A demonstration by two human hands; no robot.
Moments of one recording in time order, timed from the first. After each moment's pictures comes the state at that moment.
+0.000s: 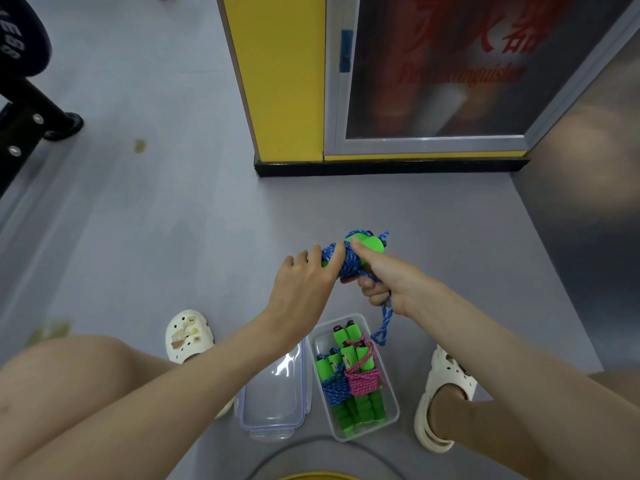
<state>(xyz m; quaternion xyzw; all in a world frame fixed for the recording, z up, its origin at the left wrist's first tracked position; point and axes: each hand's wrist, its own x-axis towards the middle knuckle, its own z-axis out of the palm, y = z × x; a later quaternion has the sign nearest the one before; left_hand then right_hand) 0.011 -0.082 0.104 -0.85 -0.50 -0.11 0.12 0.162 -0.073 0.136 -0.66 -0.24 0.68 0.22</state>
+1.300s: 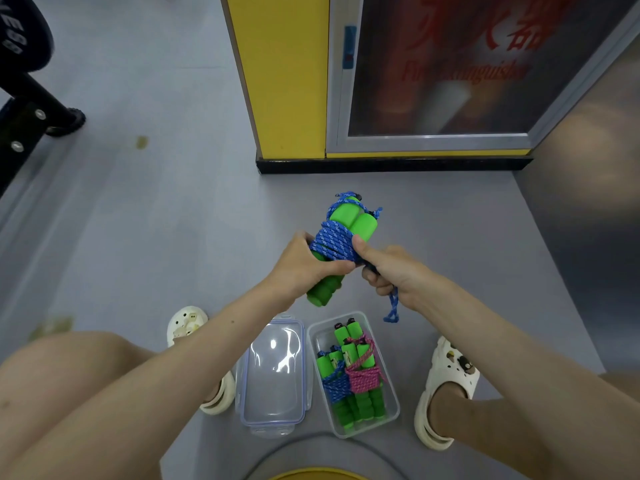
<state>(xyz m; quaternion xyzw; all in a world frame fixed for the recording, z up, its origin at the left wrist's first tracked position) 0.009 -0.060 0.130 -0.48 -0.60 -0.23 -0.60 0.168 -0.074 0.142 -0.66 -0.33 0.63 0.24</state>
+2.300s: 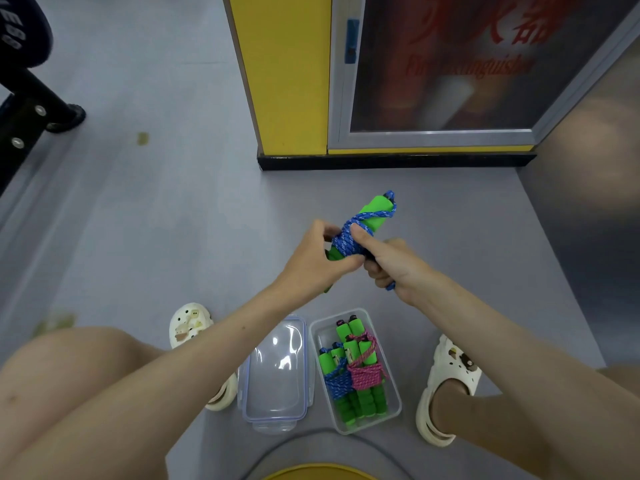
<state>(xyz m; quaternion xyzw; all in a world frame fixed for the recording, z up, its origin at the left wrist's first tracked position) 0.019 -0.066 0.134 -0.62 -0.55 -0.24 -0.50 0.164 -0.071 0.140 -0.66 -0.35 0.61 0.27</state>
